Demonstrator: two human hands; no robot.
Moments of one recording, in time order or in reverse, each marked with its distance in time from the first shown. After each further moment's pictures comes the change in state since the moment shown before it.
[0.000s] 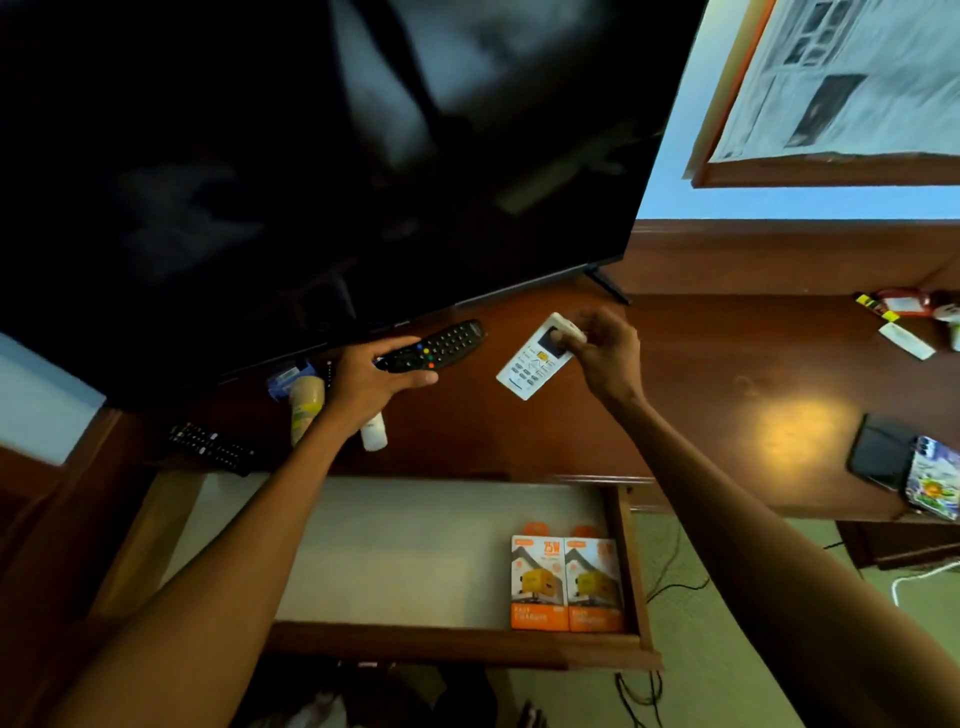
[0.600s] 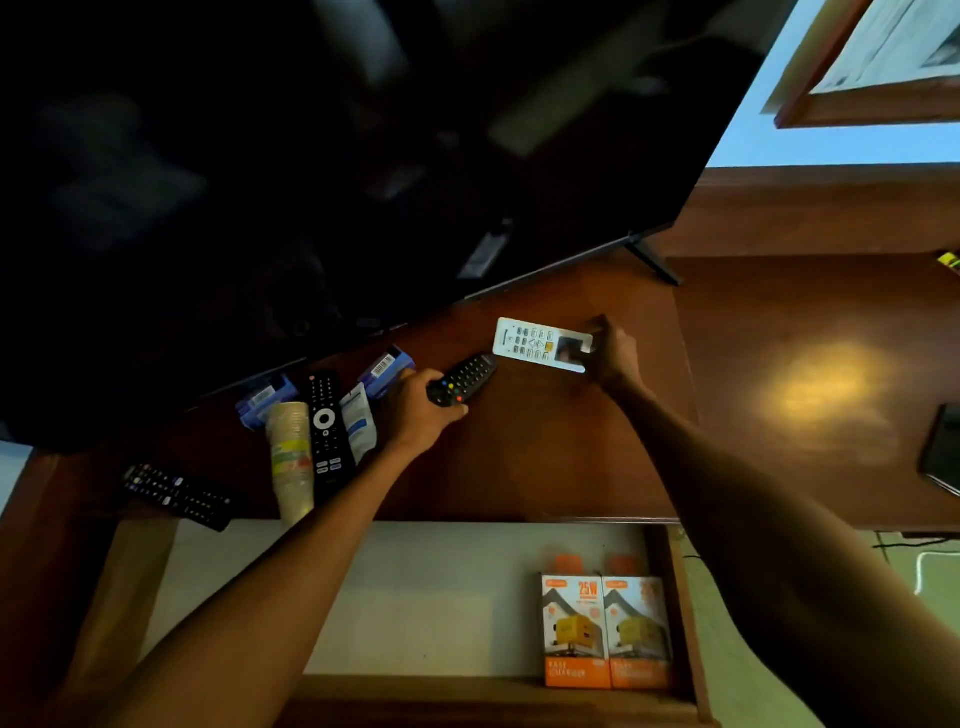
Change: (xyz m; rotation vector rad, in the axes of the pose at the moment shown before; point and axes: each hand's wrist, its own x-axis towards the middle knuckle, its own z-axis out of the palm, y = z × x) left_hand 0.095 -0.092 0.072 0.406 -0.062 -0.218; right_hand 0.109 0.137 0.073 -0.460 -0.139 0.455
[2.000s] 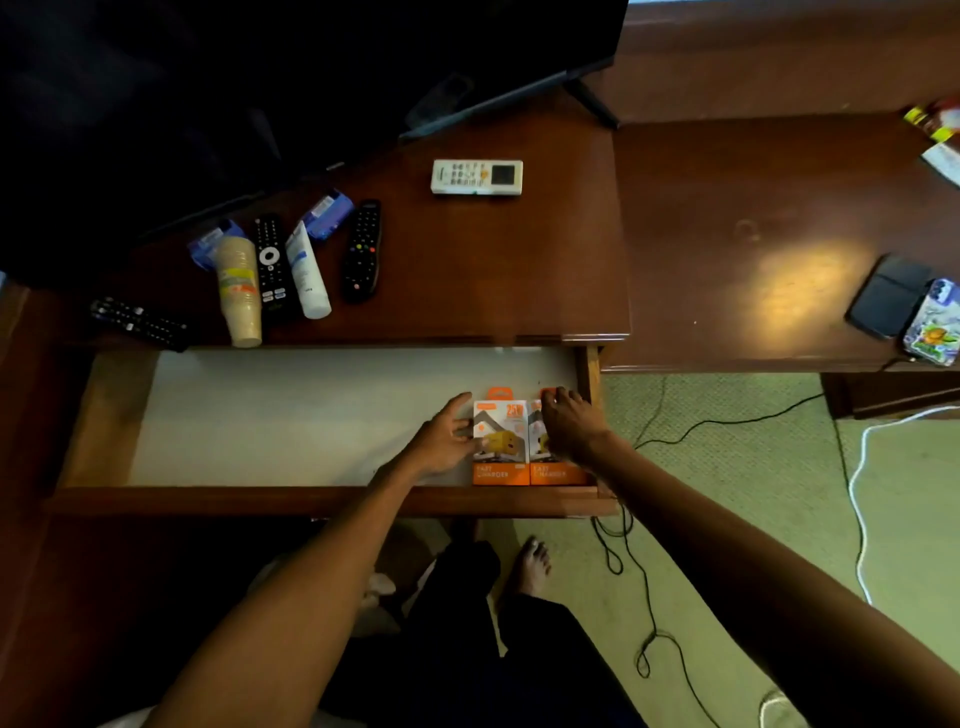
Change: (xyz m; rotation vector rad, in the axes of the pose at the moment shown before) left_hand -0.236 -0.049 0.154 -0.269 -0.591 -0.236; right_hand -0.271 0.167 0.002 -0.788 -0.525 -0.246
